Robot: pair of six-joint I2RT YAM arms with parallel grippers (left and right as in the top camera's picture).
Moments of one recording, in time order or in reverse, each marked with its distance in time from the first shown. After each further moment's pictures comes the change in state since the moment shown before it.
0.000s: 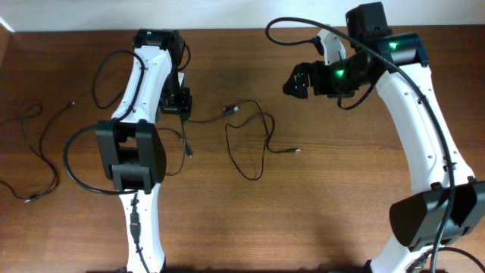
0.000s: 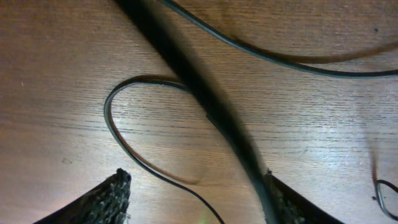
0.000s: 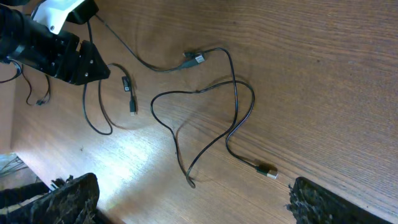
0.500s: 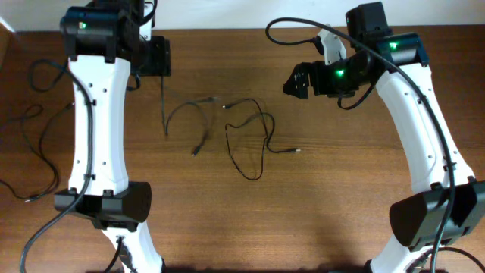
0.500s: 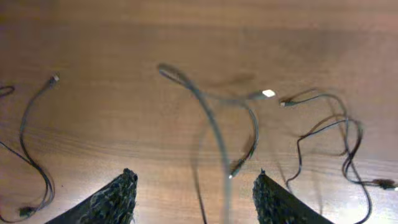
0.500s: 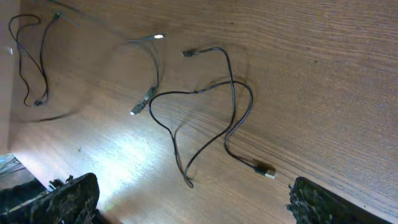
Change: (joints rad) left arm 0.000 -0.355 0.284 0.000 -0.007 -0.001; right arm 0.000 0.000 0.000 0.000 0.007 0.000
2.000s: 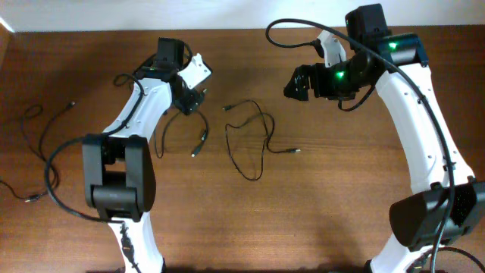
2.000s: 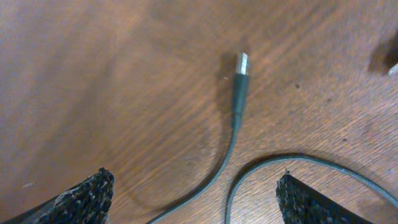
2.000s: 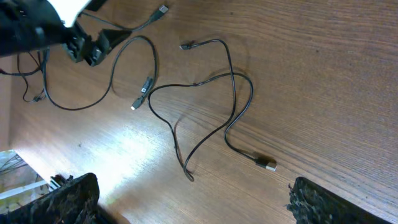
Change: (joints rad) left arm -0.013 0.074 -0.887 0.993 0.061 0.833; right arm 0.000 0.000 -0.002 -0.029 0.000 -0.002
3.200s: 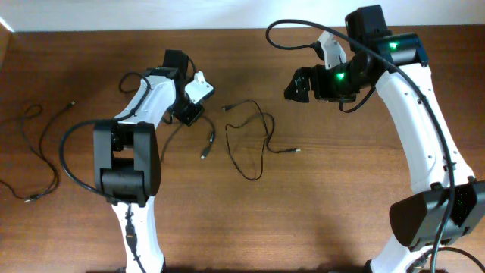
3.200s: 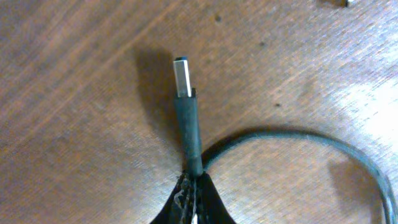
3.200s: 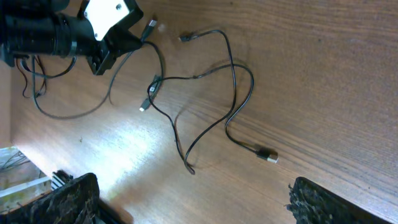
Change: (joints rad) left arm 0.004 0.137 0.076 -0.259 0.127 -0.129; right arm 0.000 0.000 0.000 -0.027 0.000 0.000
